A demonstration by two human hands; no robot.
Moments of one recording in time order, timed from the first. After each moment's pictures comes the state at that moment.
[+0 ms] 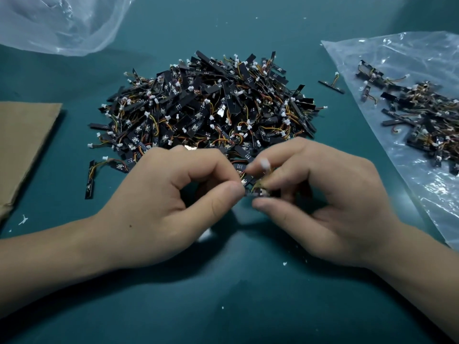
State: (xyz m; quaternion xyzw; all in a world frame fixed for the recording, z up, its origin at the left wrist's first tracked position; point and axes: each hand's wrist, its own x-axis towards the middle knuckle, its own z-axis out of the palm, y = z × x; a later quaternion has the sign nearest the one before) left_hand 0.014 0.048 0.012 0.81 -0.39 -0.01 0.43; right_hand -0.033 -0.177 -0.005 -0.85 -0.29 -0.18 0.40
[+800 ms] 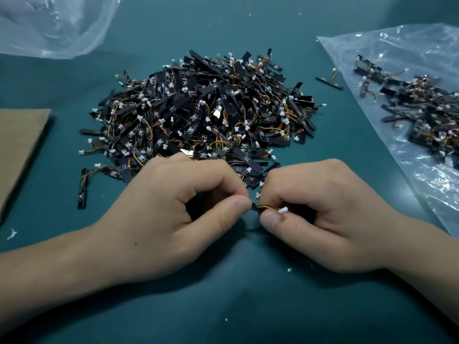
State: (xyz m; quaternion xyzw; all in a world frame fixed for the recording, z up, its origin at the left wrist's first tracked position) left_hand 0.011 0.045 0.010 0.85 -0.38 -0.03 0.38; right_hand -0.028 -0.183 -0.002 -0.90 -0.29 -0.04 0.32
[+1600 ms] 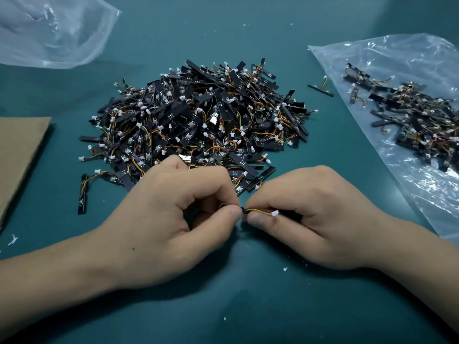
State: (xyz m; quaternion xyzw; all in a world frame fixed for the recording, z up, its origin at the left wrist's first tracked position) left_hand 0.008 0.044 0.017 0.86 -0.38 -0.03 0.34; right_hand -0.028 -0.180 -0.003 -0.91 -0.30 -0.04 0.28
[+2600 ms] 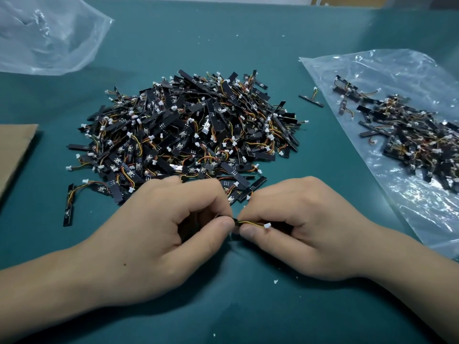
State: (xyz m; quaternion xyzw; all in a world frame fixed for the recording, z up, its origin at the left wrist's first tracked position) left_hand 0.011 0.037 0.021 0.87 -0.38 -0.04 0.32; right_hand -0.027 -0.182 -0.002 -0.91 -0.30 -0.02 0.28
